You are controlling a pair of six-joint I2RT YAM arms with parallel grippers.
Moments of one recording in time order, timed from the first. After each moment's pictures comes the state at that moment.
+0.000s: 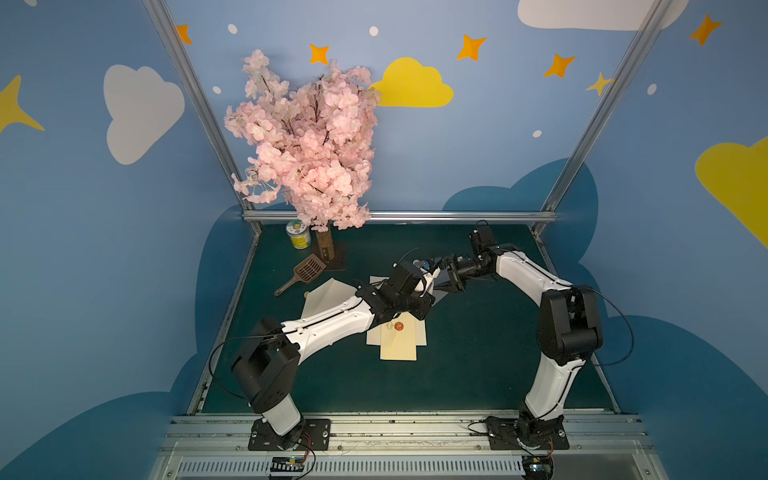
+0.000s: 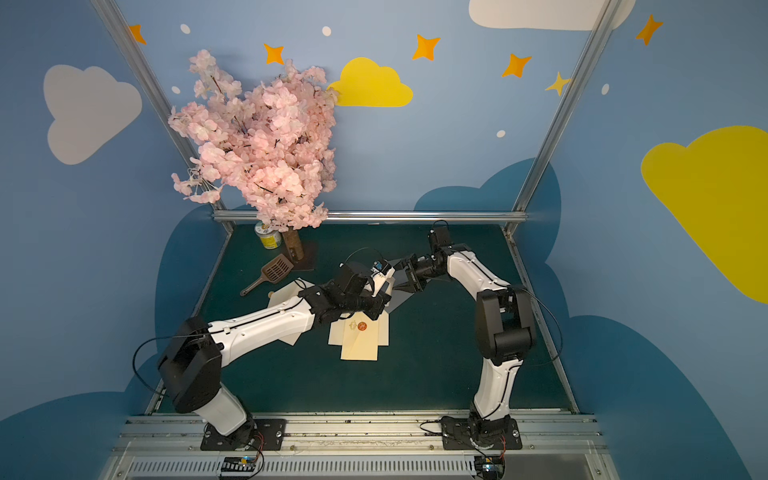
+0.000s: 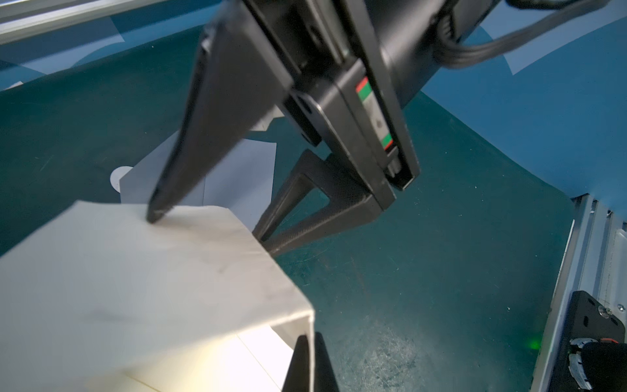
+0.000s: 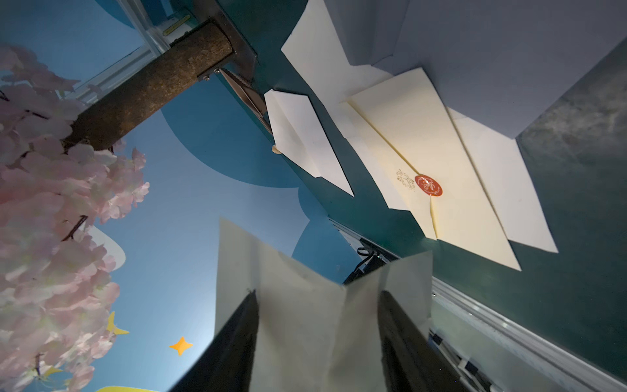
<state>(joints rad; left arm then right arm) -0.82 1.65 1.22 -0.22 0.10 -0.15 0.28 1.90 1.46 -0.69 -1.00 1.11</state>
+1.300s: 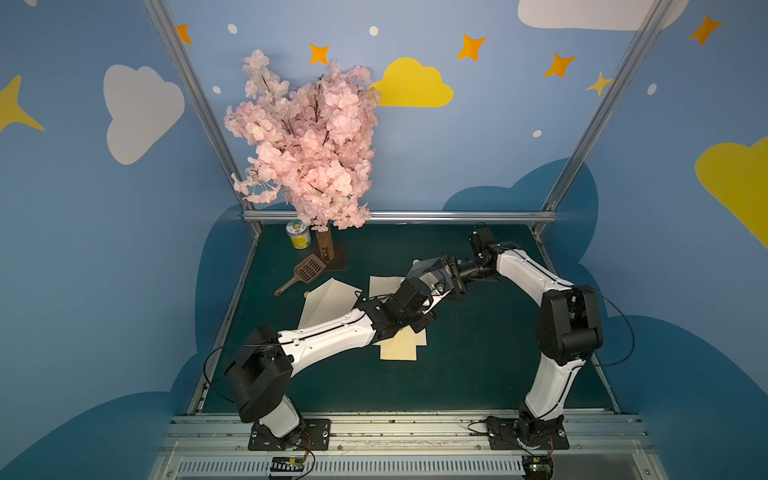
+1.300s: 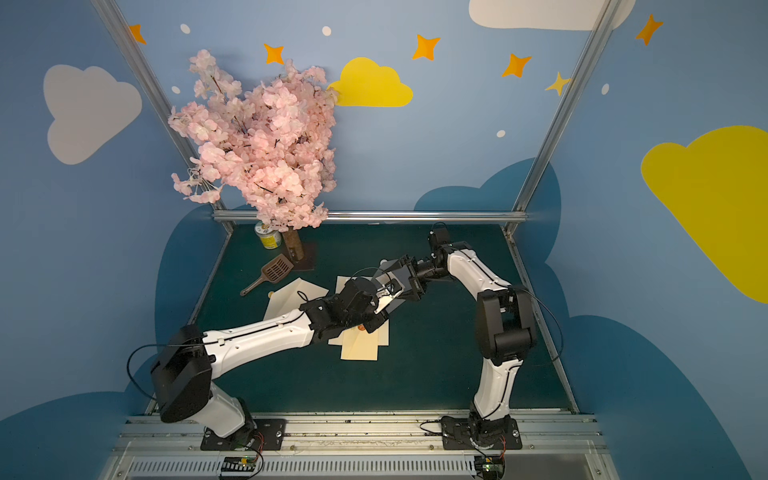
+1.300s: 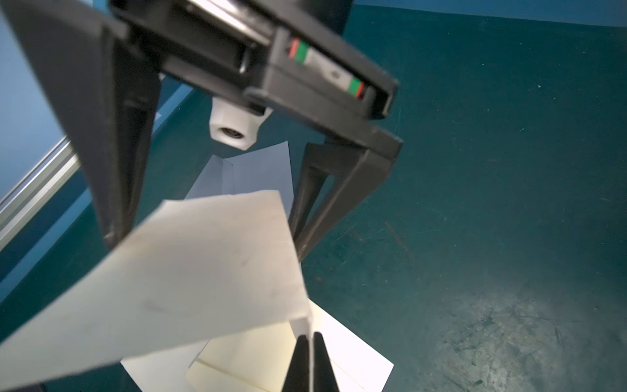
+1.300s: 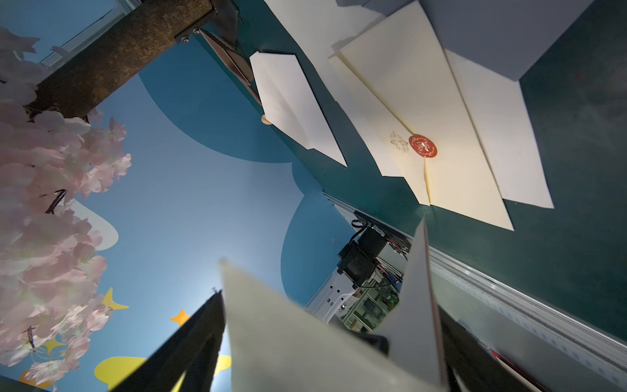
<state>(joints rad) -0.95 1.61 1.15 -0.21 -0.15 0.19 0.29 1.90 1.48 -0.83 -1.07 1.02</state>
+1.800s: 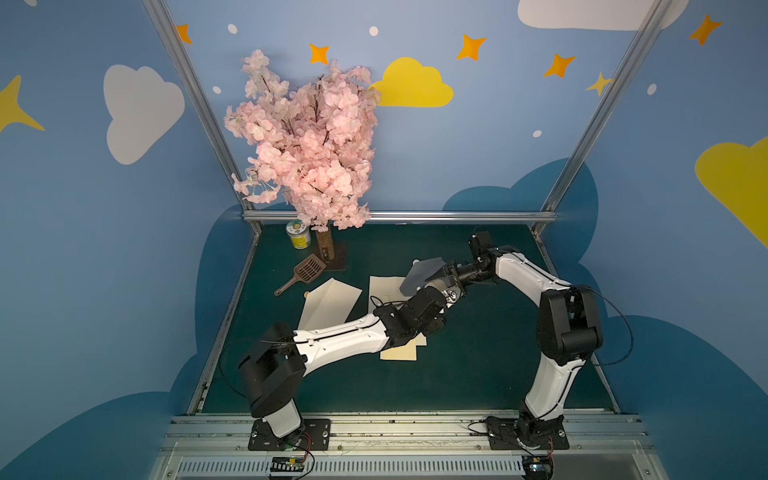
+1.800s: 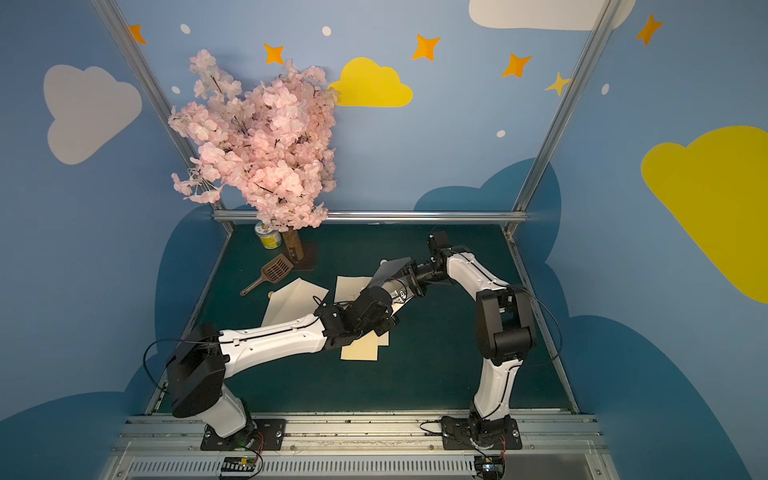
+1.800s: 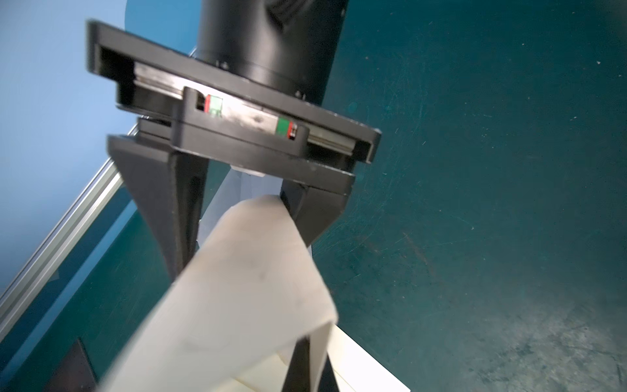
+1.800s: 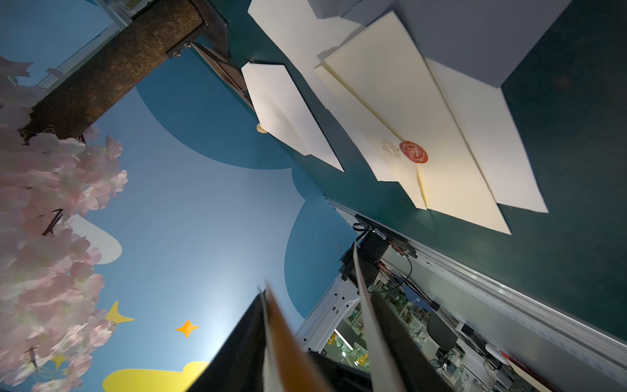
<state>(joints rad) -1.02 1.67 1.20 -0.18 -0.33 0.21 0.28 1.90 1.44 -0.80 -1.05 1.04</state>
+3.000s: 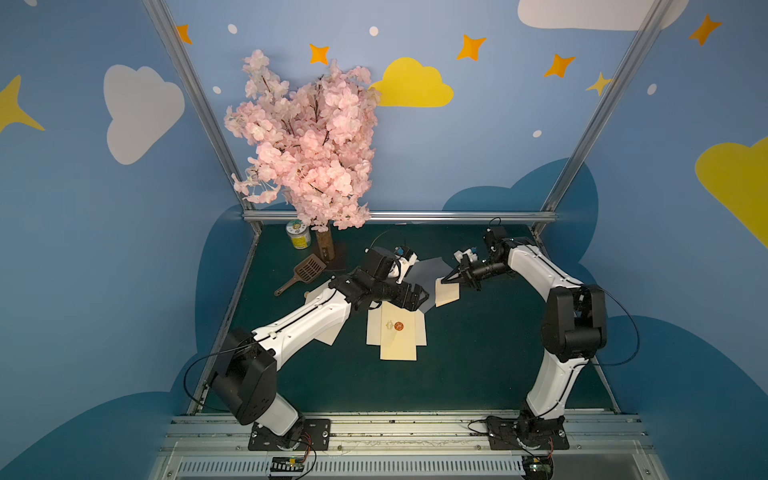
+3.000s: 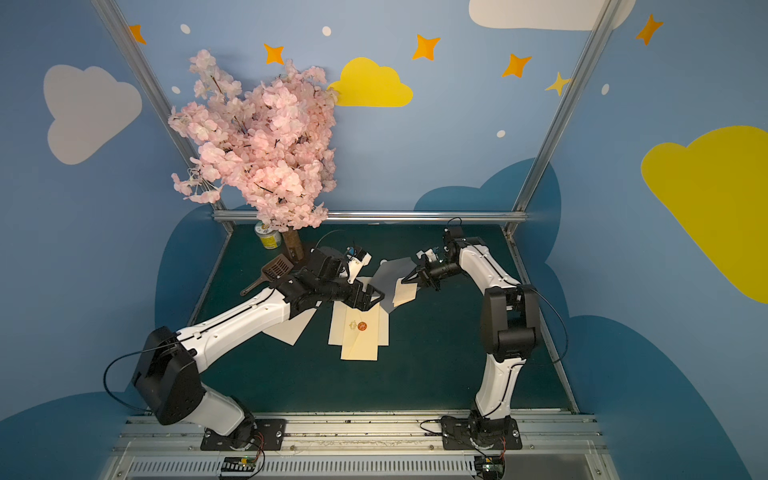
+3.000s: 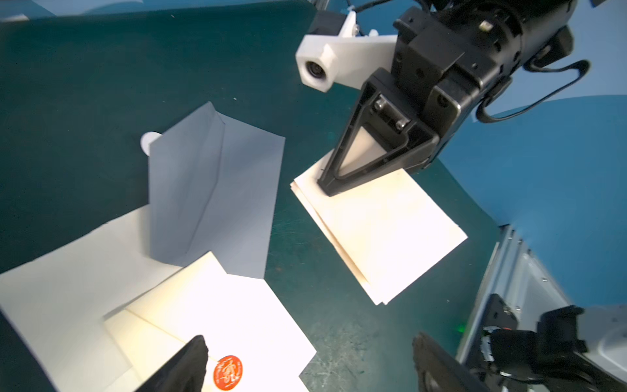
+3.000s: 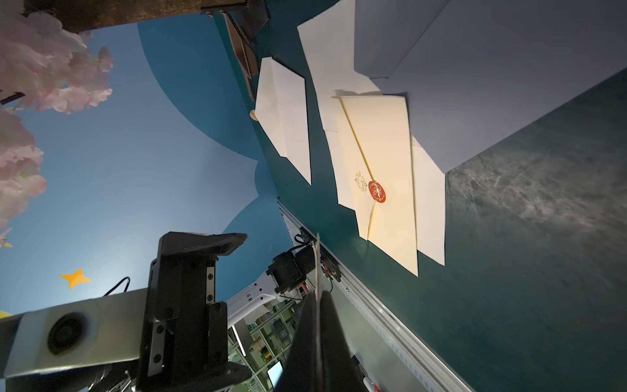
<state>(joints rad) -0.65 1.56 1.21 -0.33 0.37 -0.28 0.20 1.91 1.54 -0.99 -1.04 0.43</state>
